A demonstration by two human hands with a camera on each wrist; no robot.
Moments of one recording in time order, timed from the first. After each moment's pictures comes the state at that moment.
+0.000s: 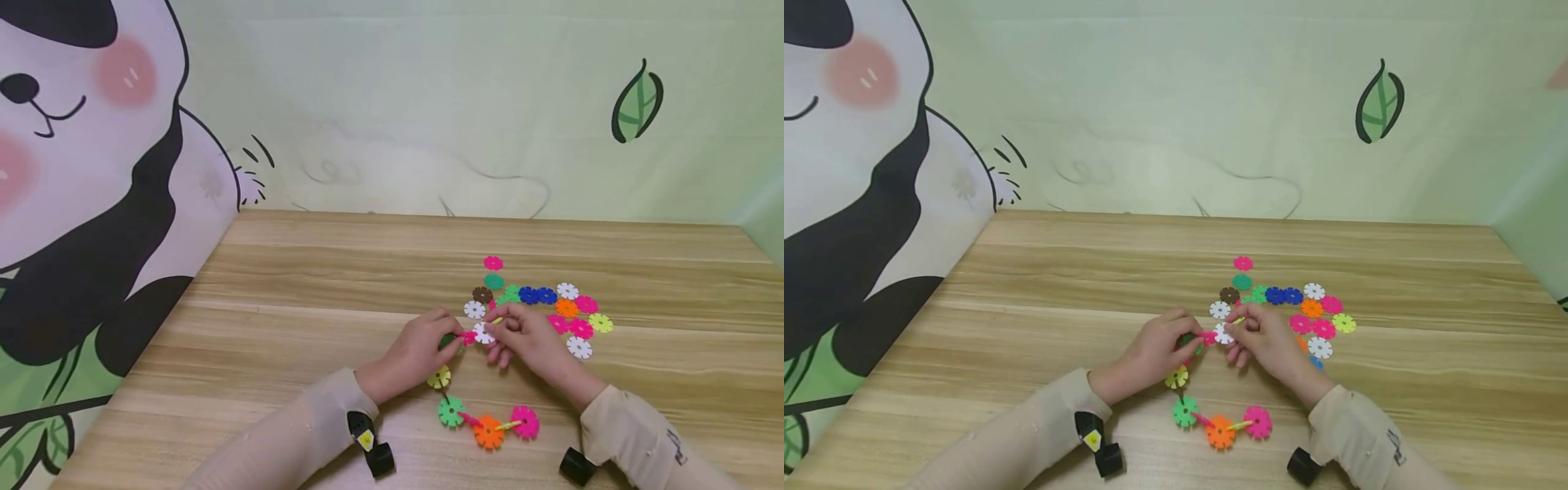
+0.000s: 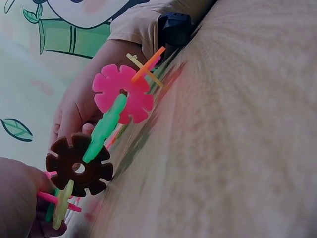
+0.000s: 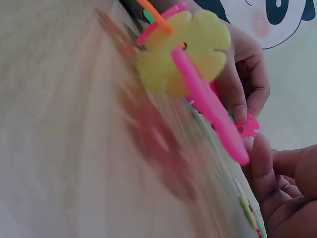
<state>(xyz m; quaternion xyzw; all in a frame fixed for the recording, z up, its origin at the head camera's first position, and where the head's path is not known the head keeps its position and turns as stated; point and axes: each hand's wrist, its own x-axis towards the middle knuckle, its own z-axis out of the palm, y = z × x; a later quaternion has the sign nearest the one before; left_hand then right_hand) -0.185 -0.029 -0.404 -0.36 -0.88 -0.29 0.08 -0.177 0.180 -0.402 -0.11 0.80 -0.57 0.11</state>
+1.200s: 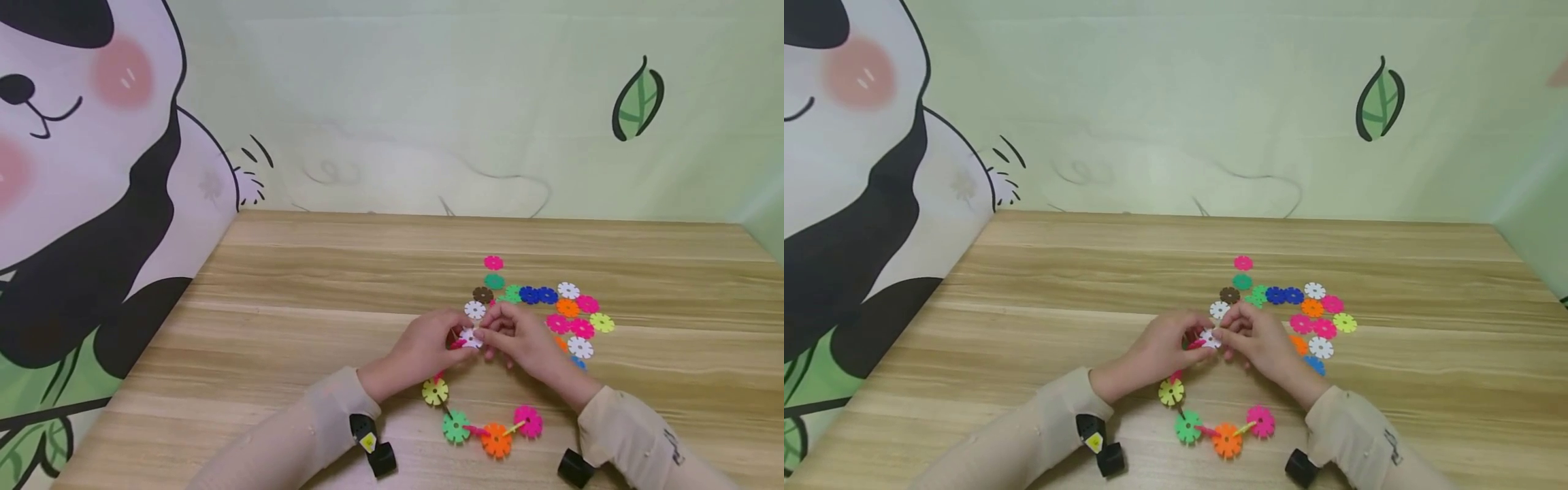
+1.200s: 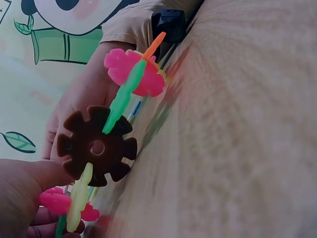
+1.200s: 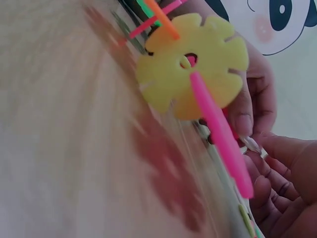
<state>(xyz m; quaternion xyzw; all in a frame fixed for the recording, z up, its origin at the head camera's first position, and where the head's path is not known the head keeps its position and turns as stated) -0.190 -0.019 -0.398 -0.31 -0.90 -0.31 -0.02 -0.179 0.174 -0.404 -0.15 0.82 -0.54 0.07</state>
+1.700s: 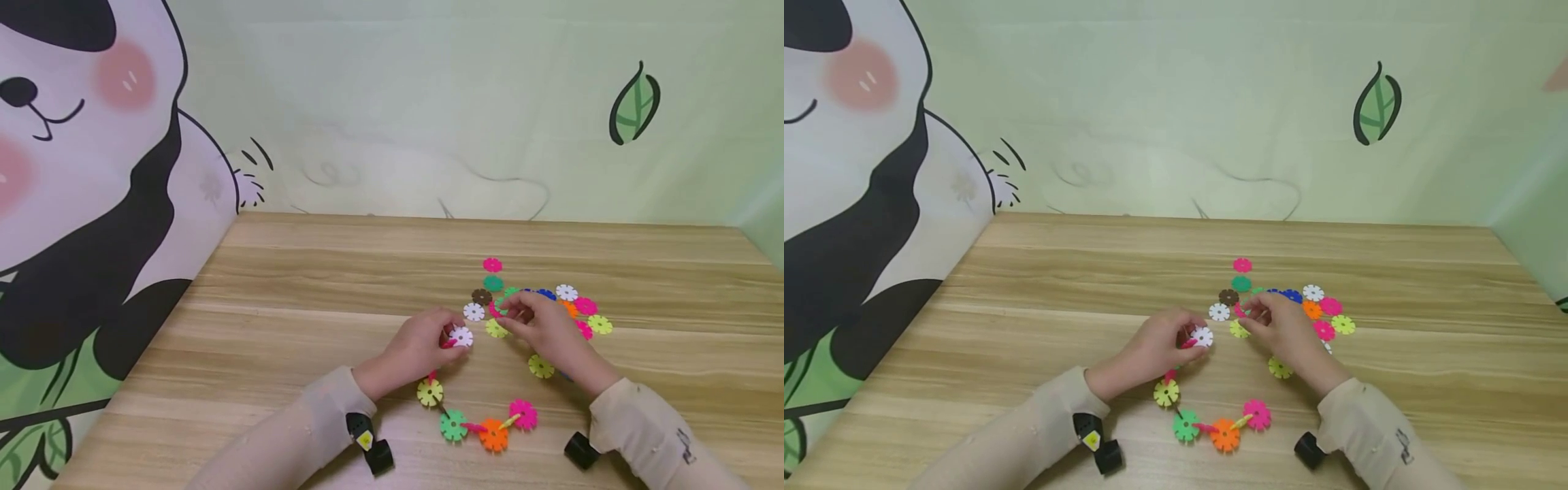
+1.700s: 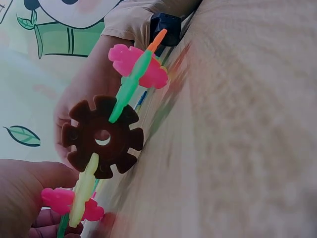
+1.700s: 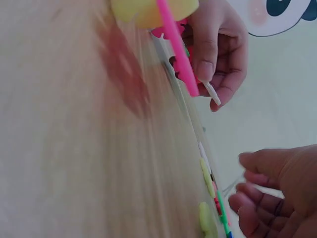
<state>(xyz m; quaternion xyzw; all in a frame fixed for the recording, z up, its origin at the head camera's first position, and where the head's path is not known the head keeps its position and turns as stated) -0.192 -0.024 -0.397 -0.30 -0.91 -0.30 -0.02 -0.183 0.196 -0.386 -0.12 0.93 -0.34 -0.04</state>
